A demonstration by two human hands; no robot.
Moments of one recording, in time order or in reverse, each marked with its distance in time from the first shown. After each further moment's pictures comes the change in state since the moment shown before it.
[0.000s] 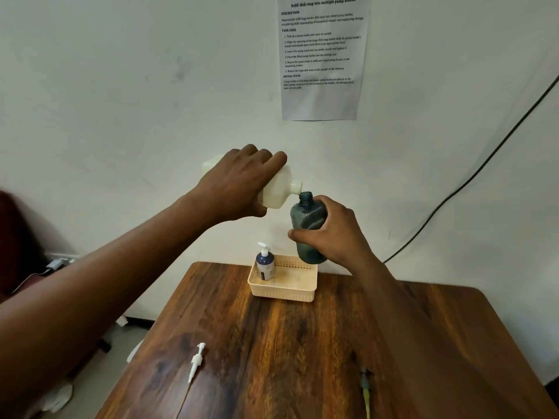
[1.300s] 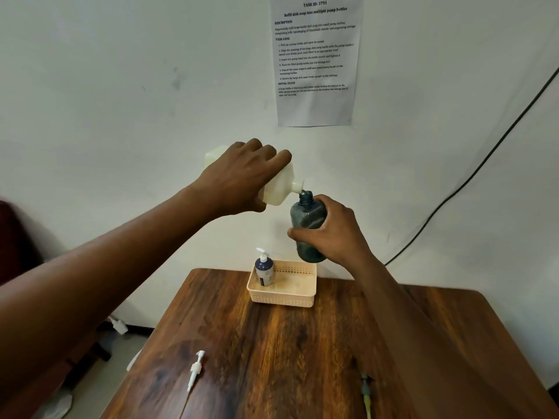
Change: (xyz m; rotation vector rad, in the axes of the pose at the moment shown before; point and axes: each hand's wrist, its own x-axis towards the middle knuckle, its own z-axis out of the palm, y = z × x) left_hand 0.020 -0.006 -0.007 0.119 0.017 0.080; right_hand 0.007 0.001 -0.008 -0.003 0.018 -0.014
